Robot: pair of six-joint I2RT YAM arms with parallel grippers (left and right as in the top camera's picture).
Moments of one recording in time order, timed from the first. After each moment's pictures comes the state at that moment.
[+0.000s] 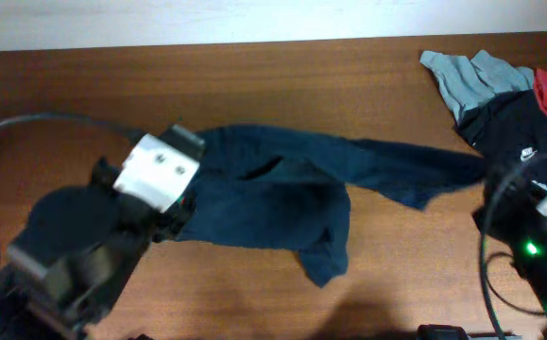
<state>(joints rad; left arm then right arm) -0.61 0.98 1.60 -0.92 -0.27 0.31 -0.10 0.78 1.44 -1.07 -0.08 0.52</state>
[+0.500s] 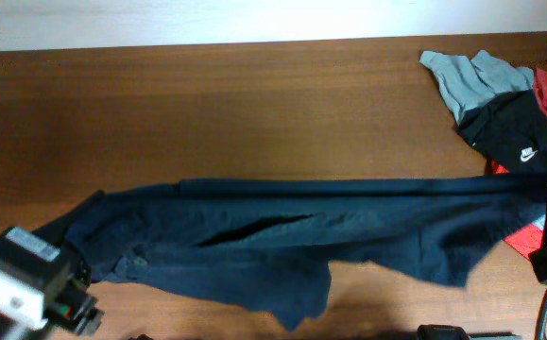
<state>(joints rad) -0.61 0.89 1.95 -1.12 -0.11 0.19 -0.10 0.90 1.98 -1.33 -0.10 0.47</state>
